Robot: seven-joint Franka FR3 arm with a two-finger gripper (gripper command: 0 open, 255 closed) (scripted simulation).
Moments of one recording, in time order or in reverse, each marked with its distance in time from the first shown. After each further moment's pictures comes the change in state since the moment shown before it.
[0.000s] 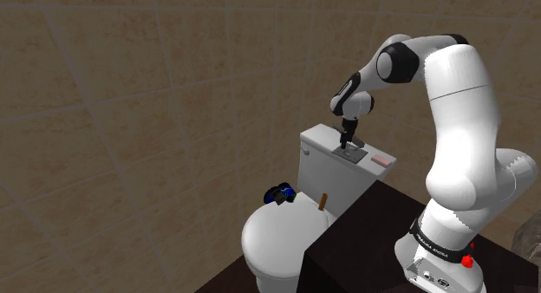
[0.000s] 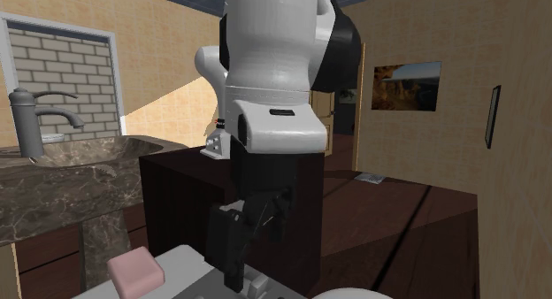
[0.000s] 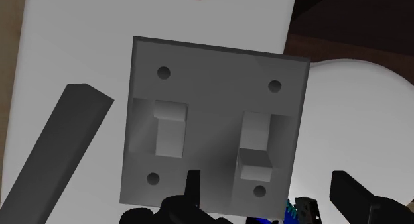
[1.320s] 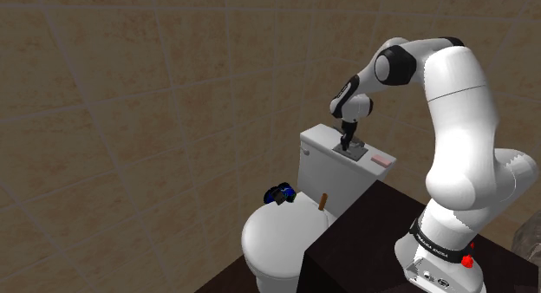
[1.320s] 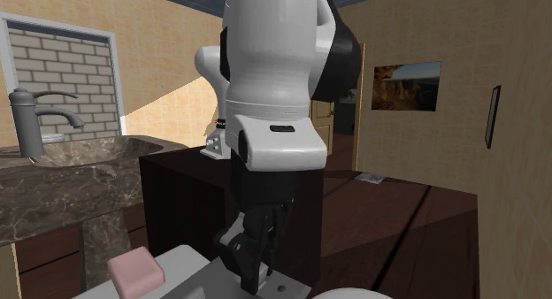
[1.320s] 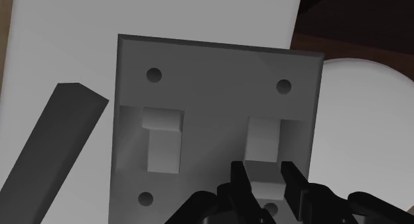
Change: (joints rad) arm -0.007 0.029 0.008 0.011 0.008 0.018 -0.004
